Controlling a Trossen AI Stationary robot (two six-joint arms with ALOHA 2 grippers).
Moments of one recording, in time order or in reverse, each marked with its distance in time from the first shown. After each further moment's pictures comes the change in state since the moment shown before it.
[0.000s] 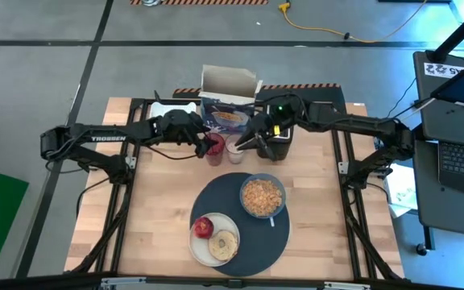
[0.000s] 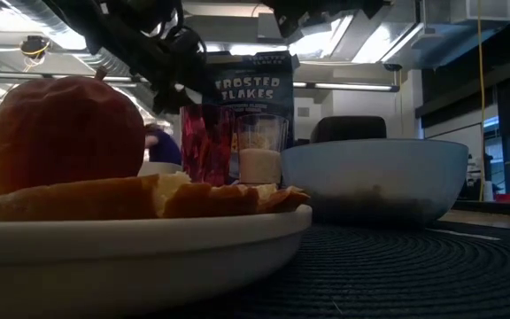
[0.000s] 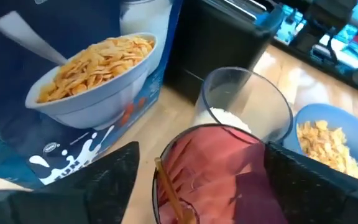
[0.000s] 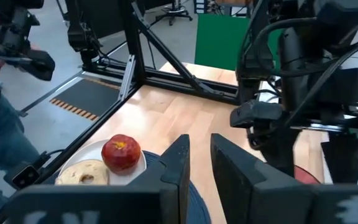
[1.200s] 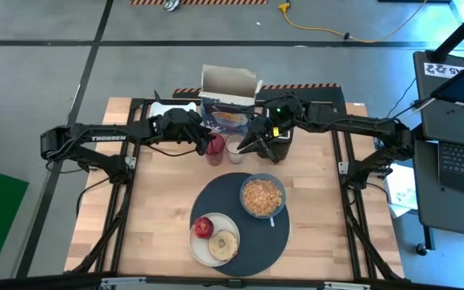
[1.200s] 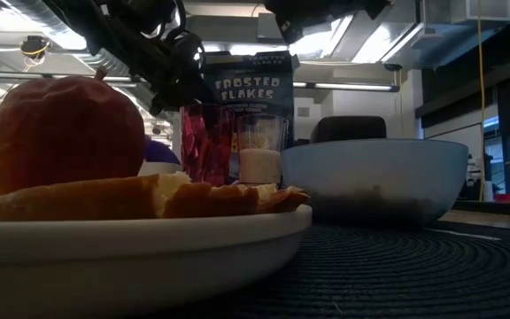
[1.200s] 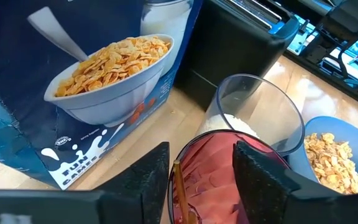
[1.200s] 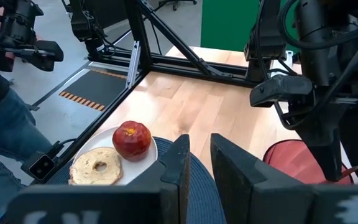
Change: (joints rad) left arm 0.012 0.000 0.000 -0.002 -0.023 -0.054; right arm 0.002 0.000 0.000 -0.084 -0.002 0.004
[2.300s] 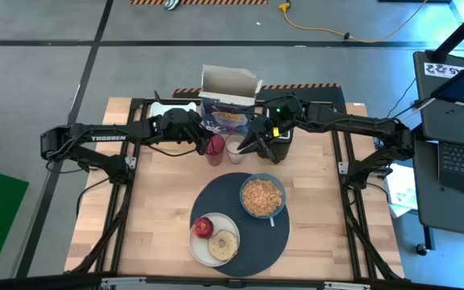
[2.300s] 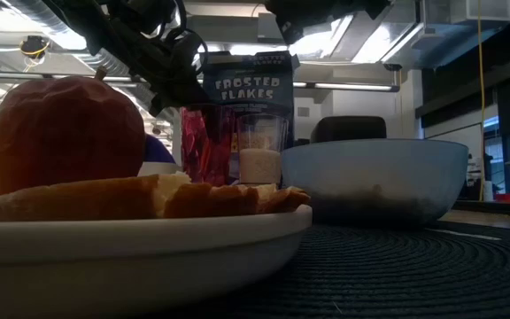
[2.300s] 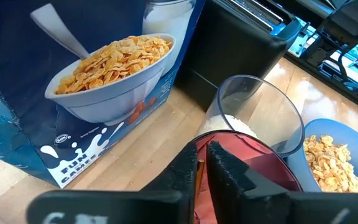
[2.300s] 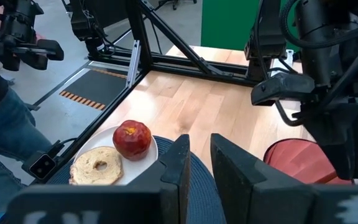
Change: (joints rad) left arm 0.000 0.000 0.000 -0.002 0.000 -0.021; right arm 0.000 0.001 0.000 -0.003 0.000 0.000
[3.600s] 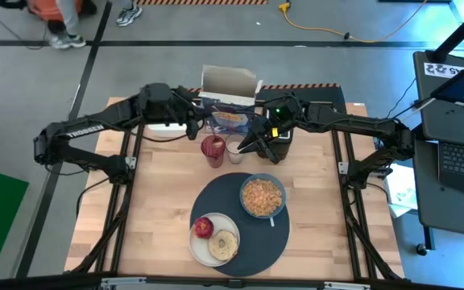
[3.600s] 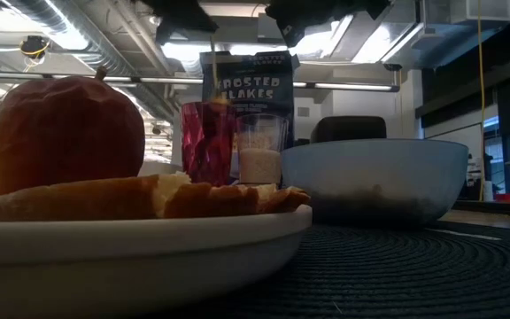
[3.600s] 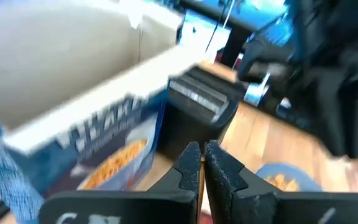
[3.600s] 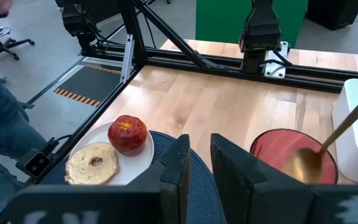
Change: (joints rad) left arm -0.002 -0.091 0.396 -0.343 0.015 0.129; right arm 0.000 0.000 0.000 -0.026 0.029 0.000
